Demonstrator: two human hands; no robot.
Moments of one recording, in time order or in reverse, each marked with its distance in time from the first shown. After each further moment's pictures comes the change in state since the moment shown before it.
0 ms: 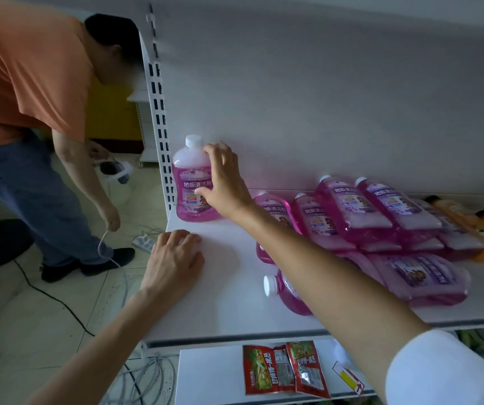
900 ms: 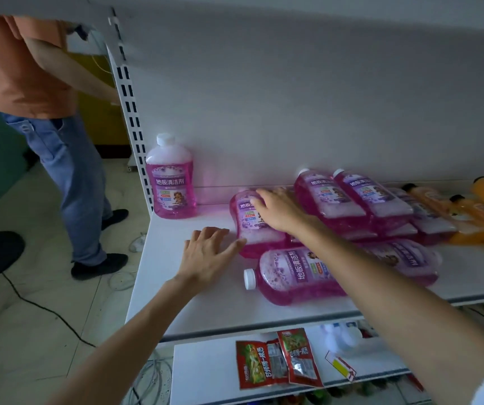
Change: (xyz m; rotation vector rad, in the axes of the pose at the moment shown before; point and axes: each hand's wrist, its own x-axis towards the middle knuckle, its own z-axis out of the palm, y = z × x) left_hand 0.019 0.078 0.014 -0.245 -0.235 -0.071; right_hand -0.065 0.084 -0.076 -0.397 -0.353 0.350
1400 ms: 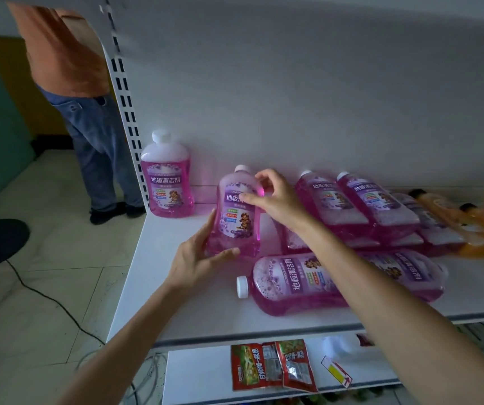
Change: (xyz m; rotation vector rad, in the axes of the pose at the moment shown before) left_hand -0.007 -0.001 -0.003 -0.576 0.095 0.054; right_hand 0.000 -0.006 -0.015 0.728 0.126 0.056
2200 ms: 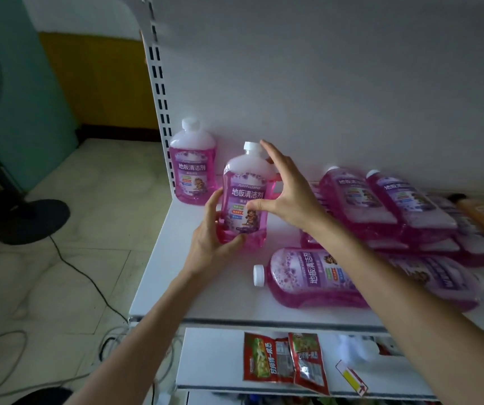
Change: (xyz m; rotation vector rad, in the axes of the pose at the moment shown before) left_hand 0.001 -0.015 0.005 -0.002 0.209 0.185; right_hand -0.019 -0.015 0.004 0.001 -0.118 -0.339
